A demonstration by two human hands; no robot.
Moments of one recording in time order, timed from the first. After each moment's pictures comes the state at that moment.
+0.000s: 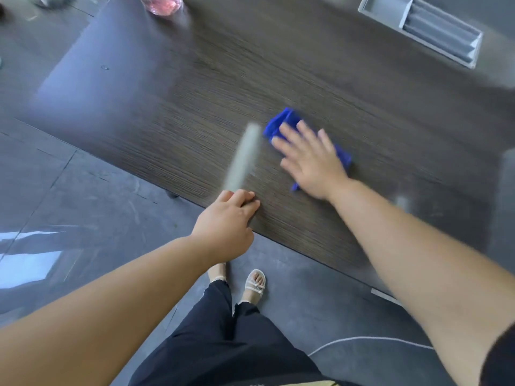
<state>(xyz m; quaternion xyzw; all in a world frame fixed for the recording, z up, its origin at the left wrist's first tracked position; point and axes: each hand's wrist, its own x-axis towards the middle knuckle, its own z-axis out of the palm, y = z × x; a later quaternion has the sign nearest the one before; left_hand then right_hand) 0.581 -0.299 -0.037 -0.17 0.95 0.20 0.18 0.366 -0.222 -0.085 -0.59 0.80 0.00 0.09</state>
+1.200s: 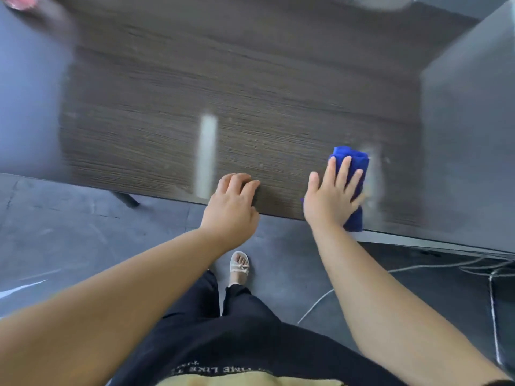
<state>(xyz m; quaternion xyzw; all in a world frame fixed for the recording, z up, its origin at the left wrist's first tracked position) 0.539 -0.174 -0.043 -0.14 0.95 0.27 0.11 0.434 -0.024 -0.084 0.01 0.99 -0.06 0.09</state>
